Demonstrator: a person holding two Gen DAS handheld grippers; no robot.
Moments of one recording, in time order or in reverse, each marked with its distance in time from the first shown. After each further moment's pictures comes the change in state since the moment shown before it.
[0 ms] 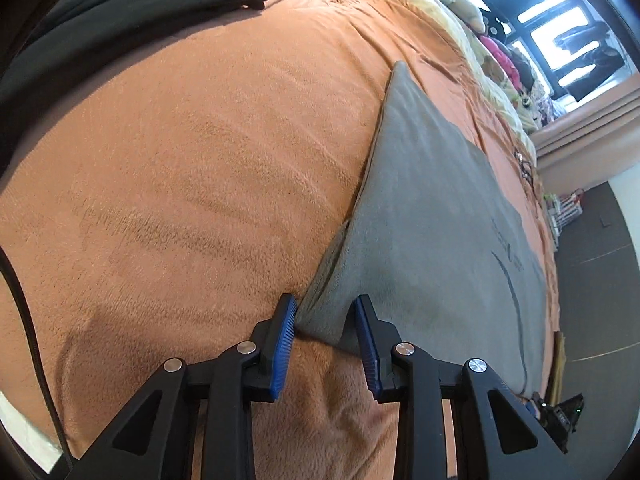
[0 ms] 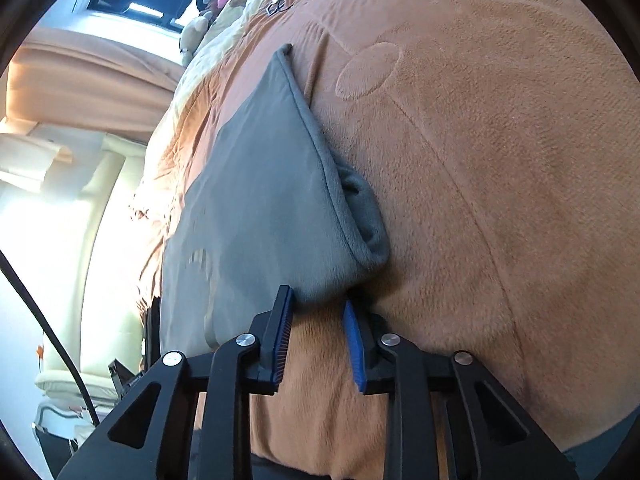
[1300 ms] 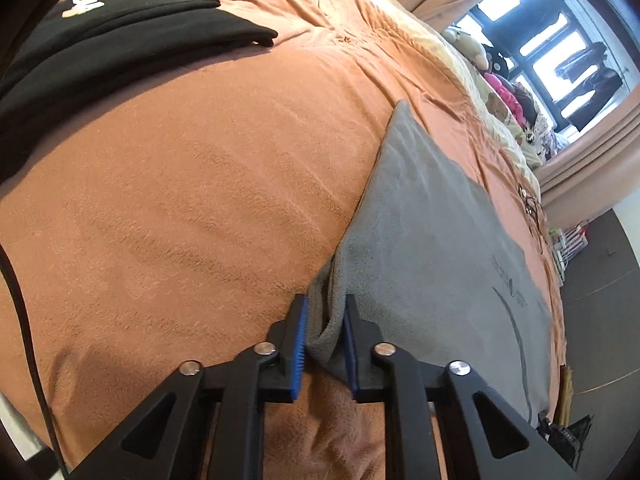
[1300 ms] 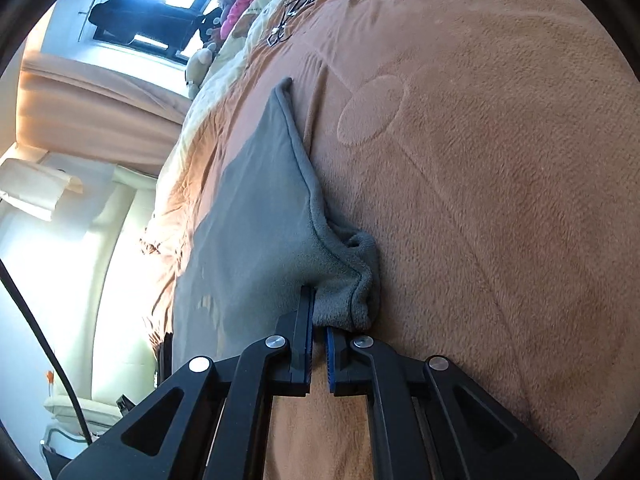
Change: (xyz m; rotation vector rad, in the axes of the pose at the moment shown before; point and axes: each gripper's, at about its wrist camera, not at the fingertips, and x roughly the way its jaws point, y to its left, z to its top) left arm -0.001 -0.007 -0.004 -0.039 -0.158 0.016; right arm 0.002 -0.005 -0.005 0.034 -0.108 0.047
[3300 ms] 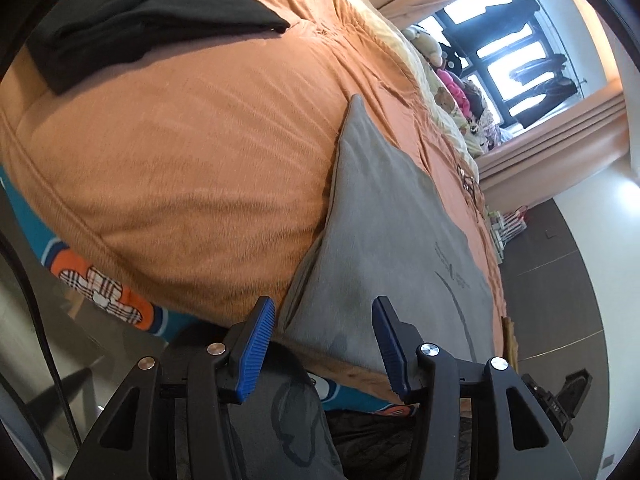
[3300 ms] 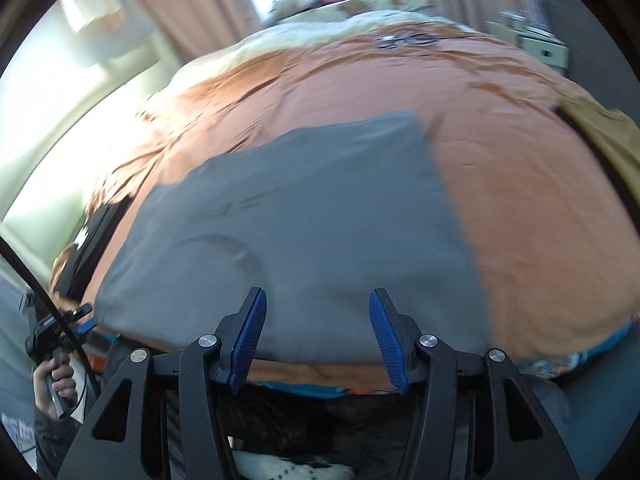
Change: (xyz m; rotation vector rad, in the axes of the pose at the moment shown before) left arm -0.081 0.062 -0.074 -0.019 0.057 -0.254; right arm -0.079 0.183 -0.092 -0.621 0.056 -0.261
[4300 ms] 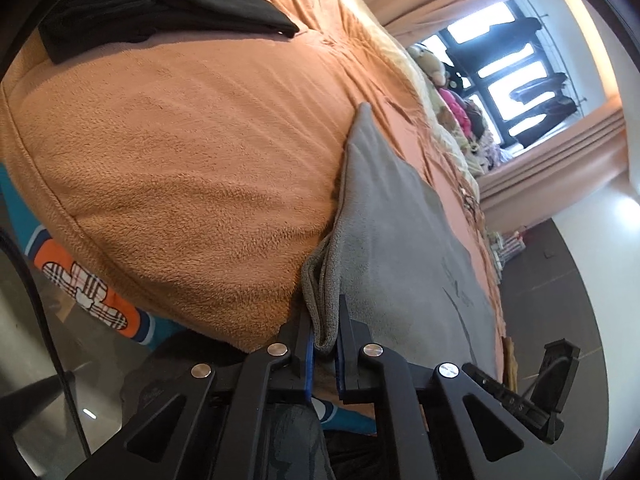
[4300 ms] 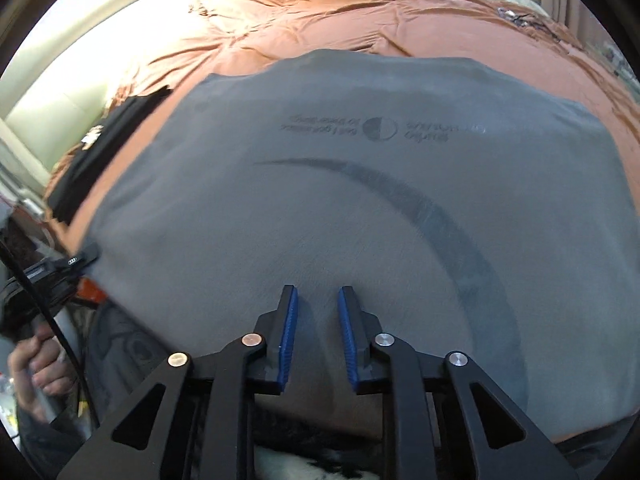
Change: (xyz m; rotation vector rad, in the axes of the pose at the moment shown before) left arm 0.021 0.003 -0.005 -0.036 -0.075 -0.004; right arm 0.150 0.094 0.021 -0.230 0.213 0.012
